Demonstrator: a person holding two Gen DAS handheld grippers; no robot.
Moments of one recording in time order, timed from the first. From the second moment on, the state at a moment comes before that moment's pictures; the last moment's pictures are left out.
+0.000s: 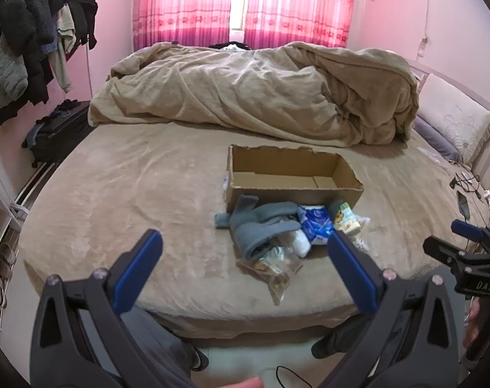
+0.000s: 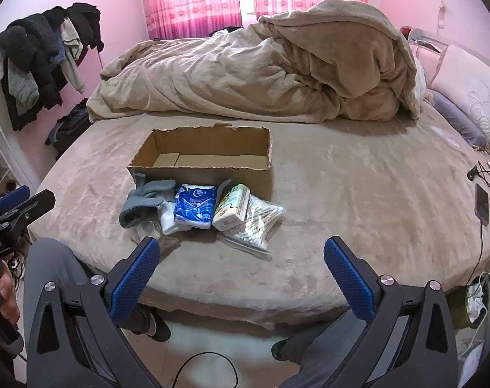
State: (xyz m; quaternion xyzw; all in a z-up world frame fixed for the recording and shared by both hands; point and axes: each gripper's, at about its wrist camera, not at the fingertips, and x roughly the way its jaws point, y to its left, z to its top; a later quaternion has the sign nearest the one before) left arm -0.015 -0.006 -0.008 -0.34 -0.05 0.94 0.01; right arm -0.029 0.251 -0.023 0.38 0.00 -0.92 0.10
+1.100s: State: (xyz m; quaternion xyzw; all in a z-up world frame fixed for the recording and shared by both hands) left arm -0.016 -0.005 -0.015 -0.34 -0.05 0.94 0.01; right arm -0.028 0.250 -0.026 0.39 0.00 -0.92 0.10
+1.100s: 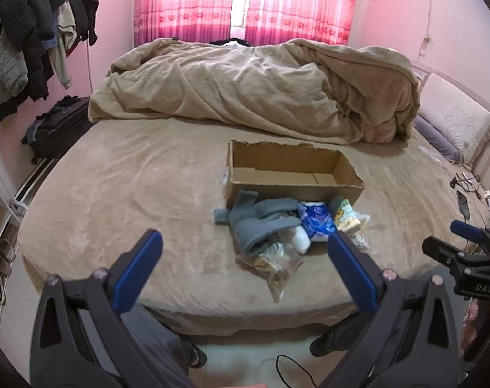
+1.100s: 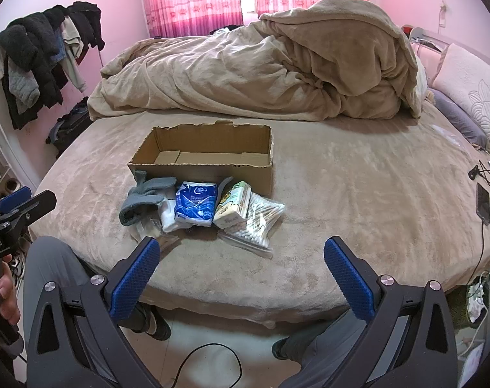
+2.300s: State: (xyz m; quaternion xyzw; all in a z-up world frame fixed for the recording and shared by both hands) left arm -0.014 -0.003 -0.014 -0.35 -0.05 0.94 0.01; right arm -0.026 0.254 -0.025 0.38 0.00 -0.92 0.09
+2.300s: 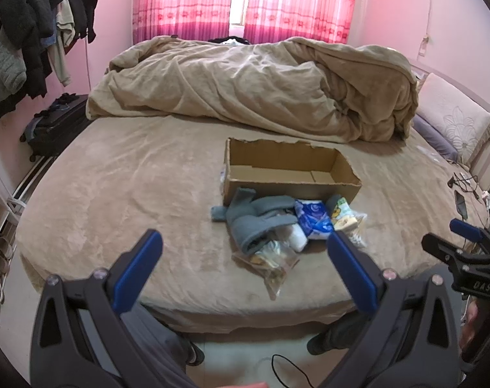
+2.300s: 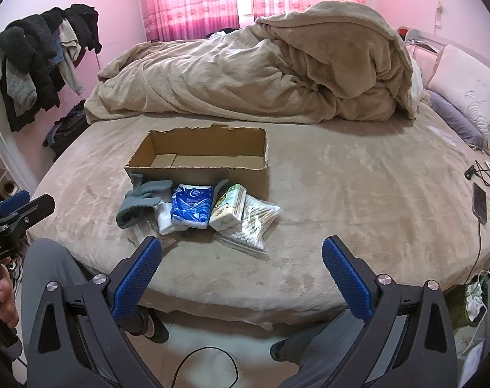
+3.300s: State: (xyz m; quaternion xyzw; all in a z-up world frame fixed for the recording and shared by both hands) left arm -0.032 0.000 -0.030 -0.36 -0.04 0.93 0.02; right arm -0.034 0.253 -0.035 0.38 0.00 -0.92 0.09
